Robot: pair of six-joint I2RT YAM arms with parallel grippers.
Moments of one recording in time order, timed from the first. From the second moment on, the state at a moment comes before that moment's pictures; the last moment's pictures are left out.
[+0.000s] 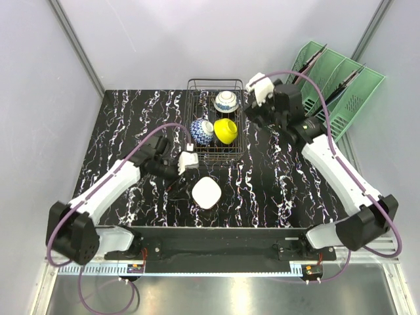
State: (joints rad) left arm -0.41 1.22 0.92 -0.81 0.75 0.73; right arm 0.46 1.42 1.48 -0.44 0.15 -0.44
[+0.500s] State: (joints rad) left arm -0.52 1.60 1.07 -0.62 0.72 0.67; right arm 0.43 1.32 1.29 -0.48 0.06 -0.43
